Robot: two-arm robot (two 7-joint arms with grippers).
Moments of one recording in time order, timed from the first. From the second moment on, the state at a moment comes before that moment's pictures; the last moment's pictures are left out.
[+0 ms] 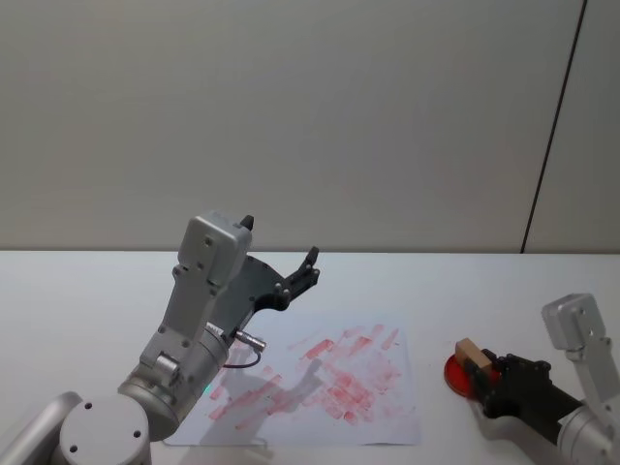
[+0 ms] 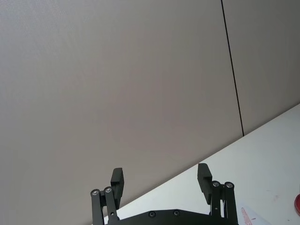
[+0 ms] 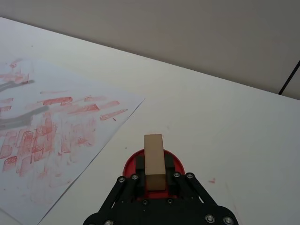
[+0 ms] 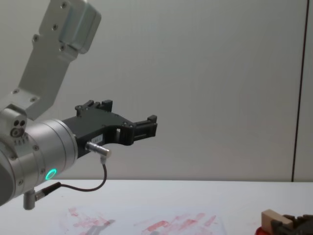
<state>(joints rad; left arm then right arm) -0.24 0.38 0.45 -1.63 -0.20 0.01 -0.01 0.07 0.33 -0.25 -1.49 0.20 0.19 0.28</state>
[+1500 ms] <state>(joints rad) -0.24 0.38 0.45 -1.63 -0.20 0.01 -0.01 0.11 0.25 -0.33 -1.47 0.09 0.14 0.38</state>
